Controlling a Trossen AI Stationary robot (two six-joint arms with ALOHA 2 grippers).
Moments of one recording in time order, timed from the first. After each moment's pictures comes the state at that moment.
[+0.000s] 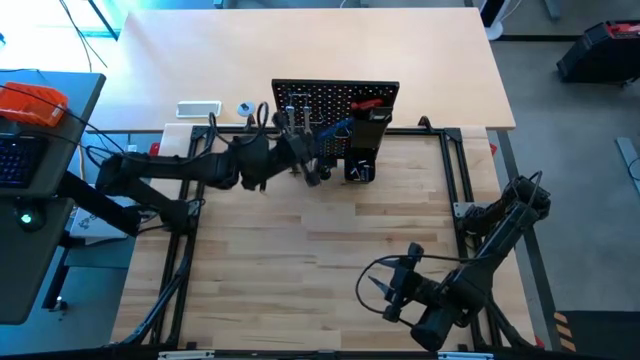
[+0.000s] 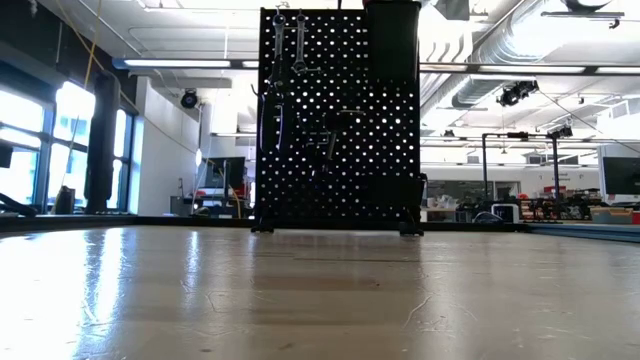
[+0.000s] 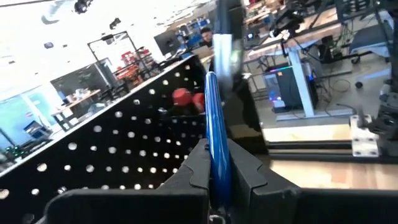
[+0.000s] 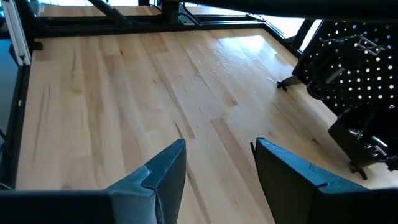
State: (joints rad) left arm 0.03 1.43 1.29 0.15 -0.59 0.43; right arm 0.87 1.66 1.39 -0.92 1.03 0.98
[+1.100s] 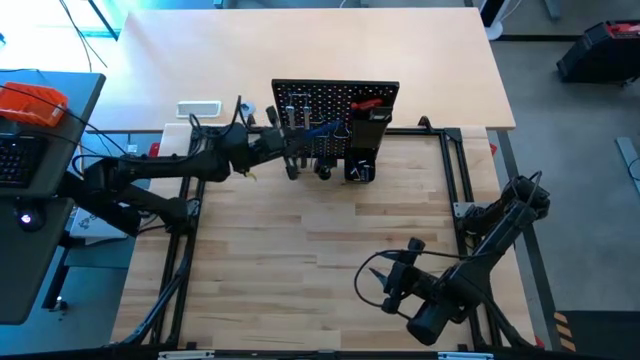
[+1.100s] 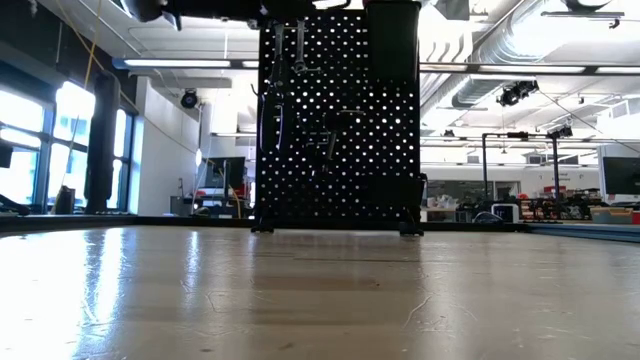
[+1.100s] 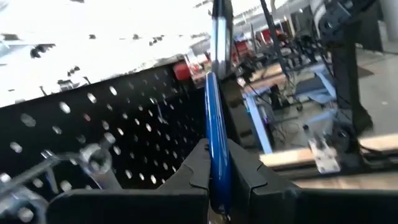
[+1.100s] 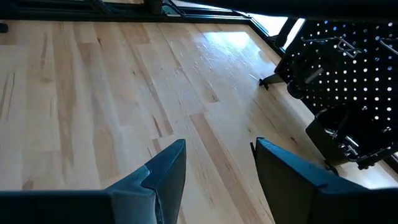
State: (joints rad) left arm 0.28 1.29 0.89 0.55 -0.05 0.40; right arm 0.85 1.66 1.39 -1.01 1.04 0.99
